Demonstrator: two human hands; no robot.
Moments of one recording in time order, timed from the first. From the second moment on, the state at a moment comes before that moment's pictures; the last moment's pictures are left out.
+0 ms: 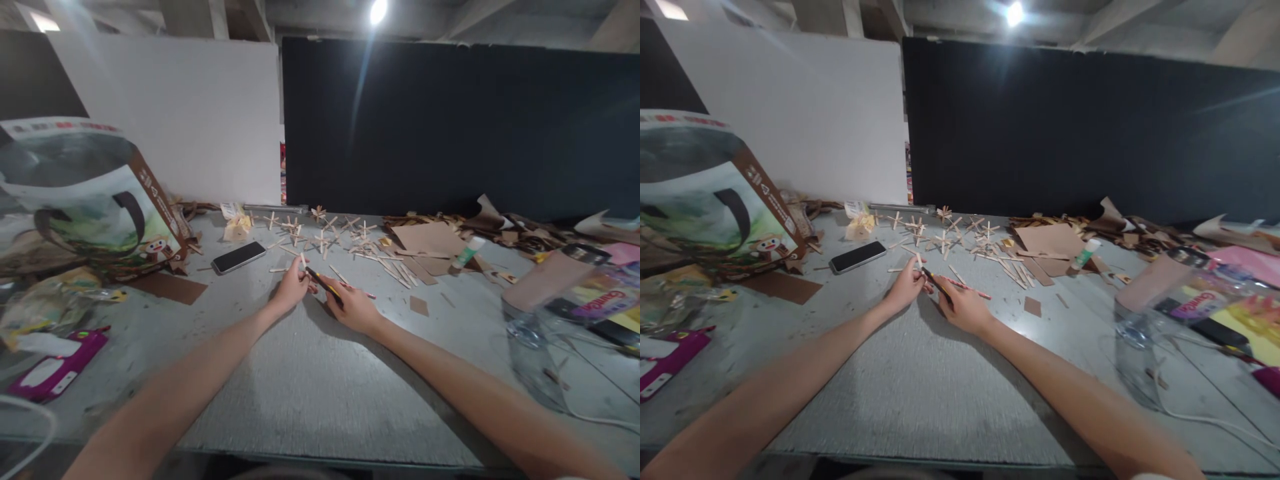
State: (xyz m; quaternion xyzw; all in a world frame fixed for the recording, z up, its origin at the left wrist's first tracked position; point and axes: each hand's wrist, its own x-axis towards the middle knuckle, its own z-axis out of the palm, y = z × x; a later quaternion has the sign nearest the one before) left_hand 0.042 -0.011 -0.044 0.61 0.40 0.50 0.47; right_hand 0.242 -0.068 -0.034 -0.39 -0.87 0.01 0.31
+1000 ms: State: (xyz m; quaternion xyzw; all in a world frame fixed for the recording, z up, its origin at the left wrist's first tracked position) left_hand 0.042 -0.011 -0.046 0.61 0.41 0.51 0.46; right_hand 0.243 -0.066 -0.037 -0.39 -0.87 0.01 0.31
